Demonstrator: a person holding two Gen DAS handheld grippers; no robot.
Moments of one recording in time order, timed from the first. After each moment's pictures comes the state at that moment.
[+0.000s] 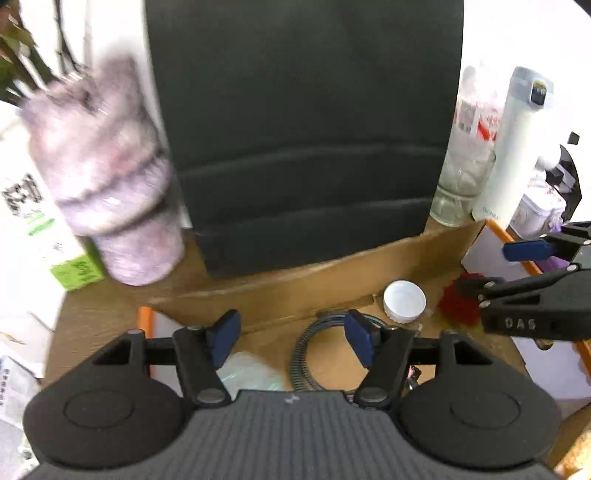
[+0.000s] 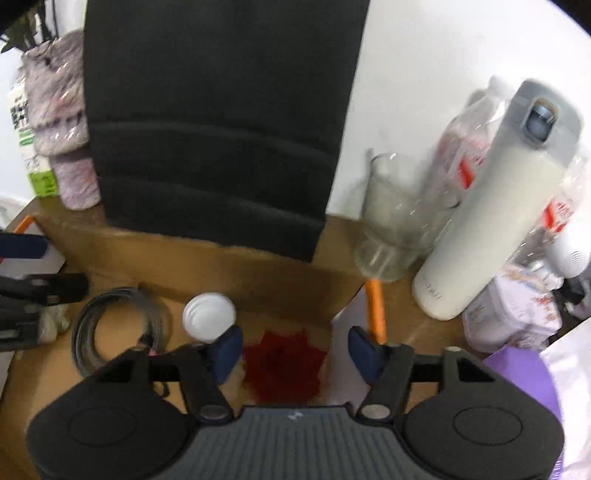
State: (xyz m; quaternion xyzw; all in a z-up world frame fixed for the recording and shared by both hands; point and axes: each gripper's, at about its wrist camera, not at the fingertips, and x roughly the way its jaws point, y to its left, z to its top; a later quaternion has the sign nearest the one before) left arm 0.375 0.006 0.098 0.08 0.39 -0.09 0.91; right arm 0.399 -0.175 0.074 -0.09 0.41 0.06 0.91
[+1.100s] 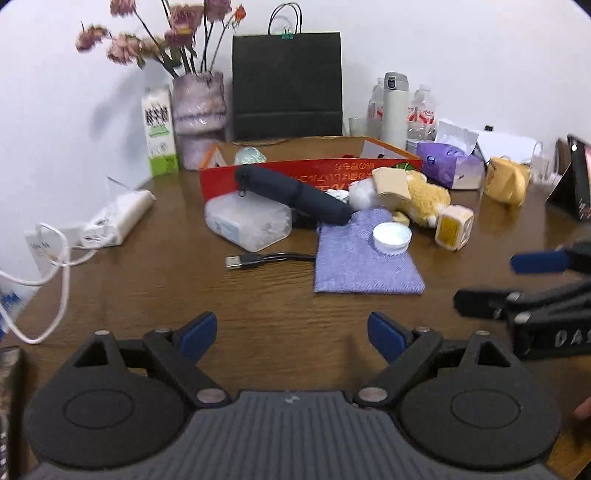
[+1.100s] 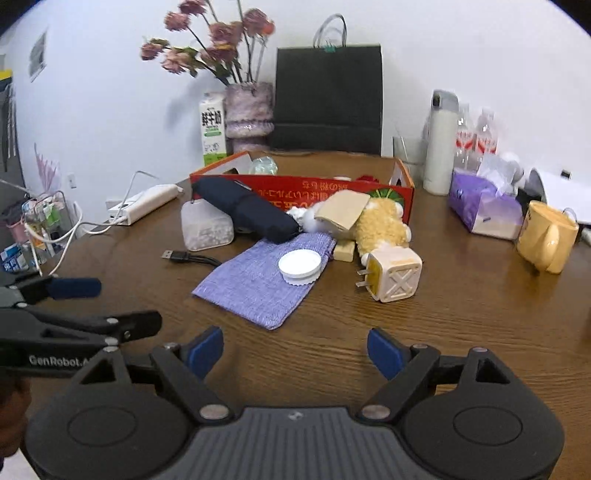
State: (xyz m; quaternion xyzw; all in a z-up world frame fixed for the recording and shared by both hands) left arm -0.056 0.016 0.024 0.05 0.27 -0.06 0.96; right arm -0.048 -0.192 0.038 -0.03 0.29 0.15 0.95
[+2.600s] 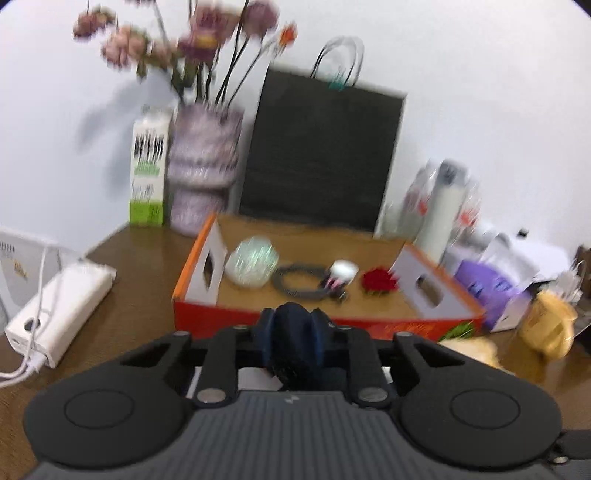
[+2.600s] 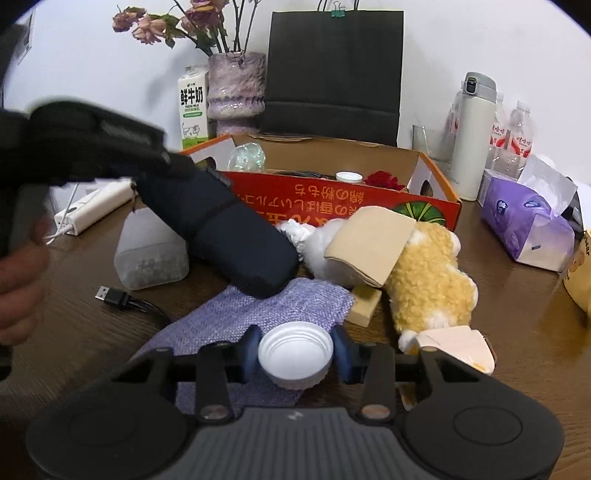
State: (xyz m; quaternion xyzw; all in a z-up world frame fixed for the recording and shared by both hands) left arm 0.113 0.046 0.076 -0.06 0.20 -0.07 0.97; right arm 0.078 -0.157 0.016 -0.05 0.32 0.14 0.94
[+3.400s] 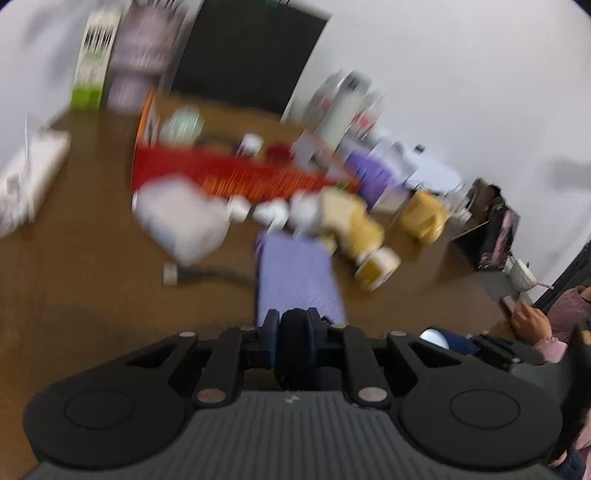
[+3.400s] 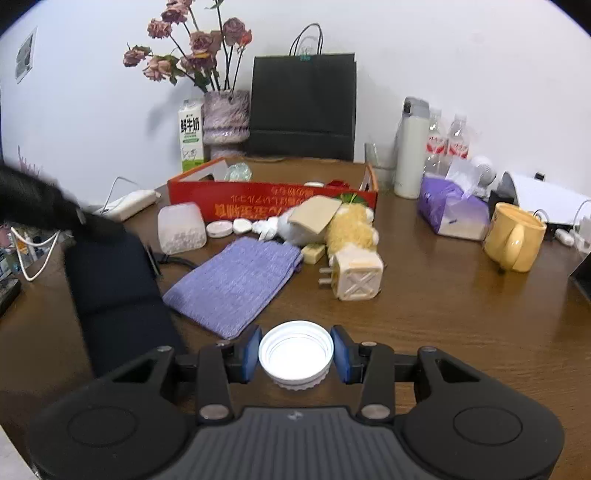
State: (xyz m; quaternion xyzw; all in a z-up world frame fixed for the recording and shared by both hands) left arm 0.024 0.089 0.066 -0.12 0.39 -0.24 0.88; right arm -0.059 -0.205 0.045 -0.03 0.29 0.12 0.95
